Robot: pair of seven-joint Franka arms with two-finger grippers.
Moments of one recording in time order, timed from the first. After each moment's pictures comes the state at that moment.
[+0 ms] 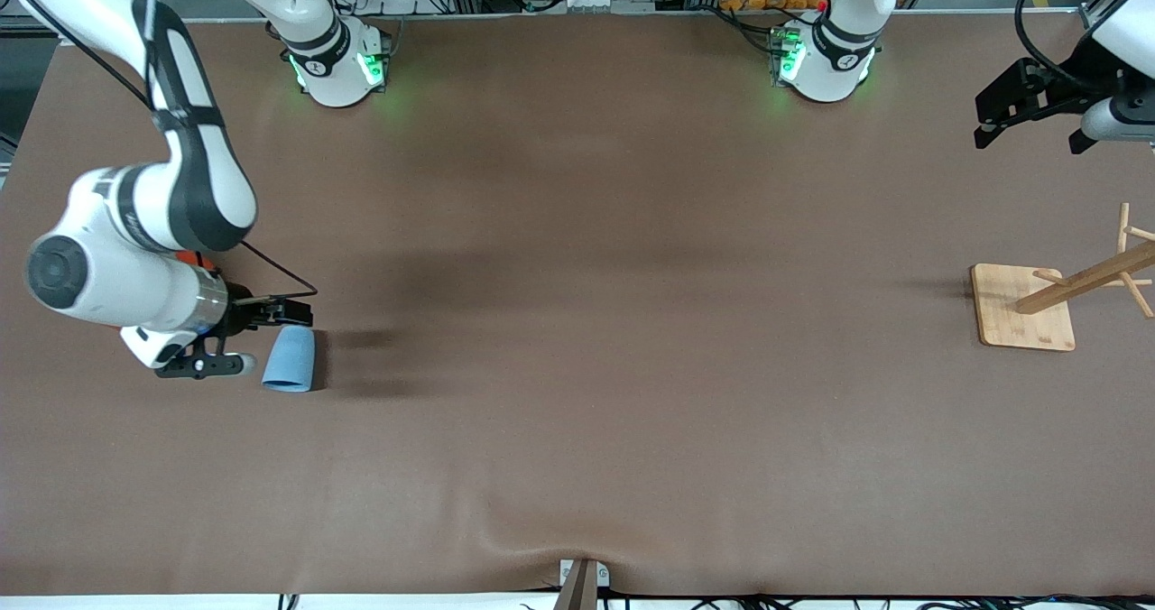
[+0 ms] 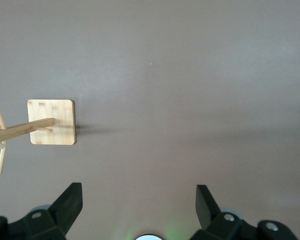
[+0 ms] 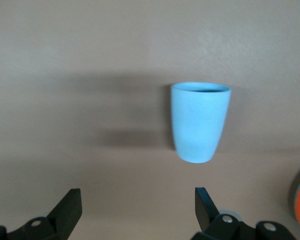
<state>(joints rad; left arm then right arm) 0.23 -0.02 -0.39 -1.40 0.02 1.39 -0.05 0.06 0.38 -0.01 -1.78 0.10 2.01 -0.03</state>
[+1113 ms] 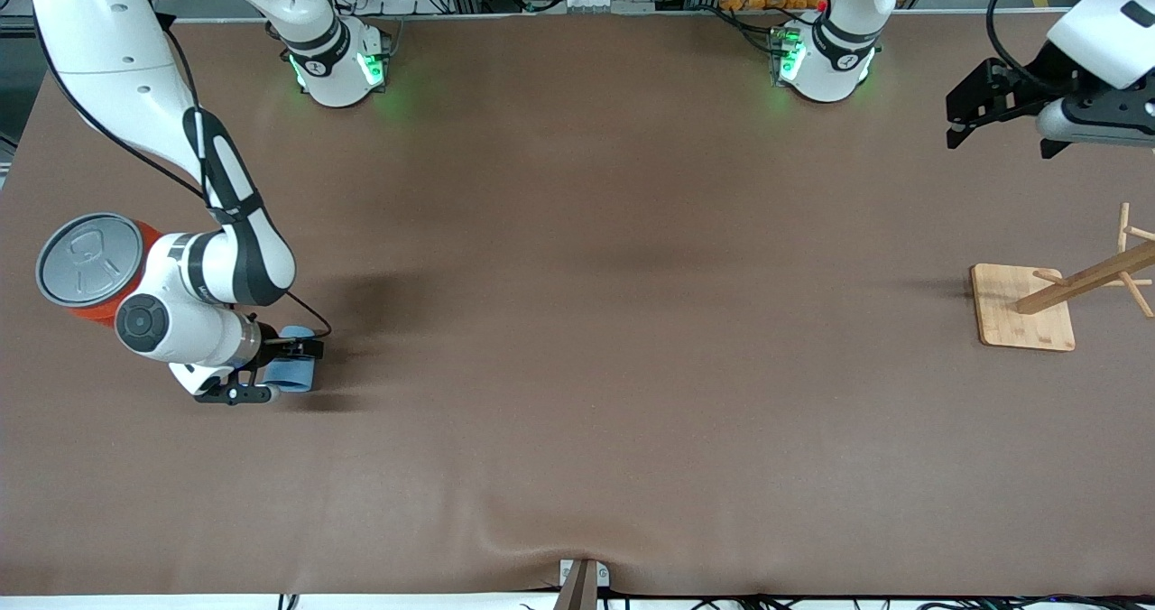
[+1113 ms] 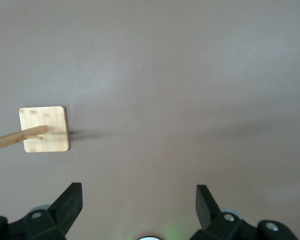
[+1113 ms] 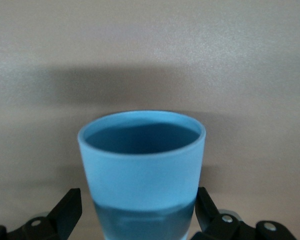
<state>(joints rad) 0.23 -0.01 -0.44 -1.41 0.02 1.41 -0.05 0.01 0.62 -0.01 -1.80 0.06 2.31 -0.03</state>
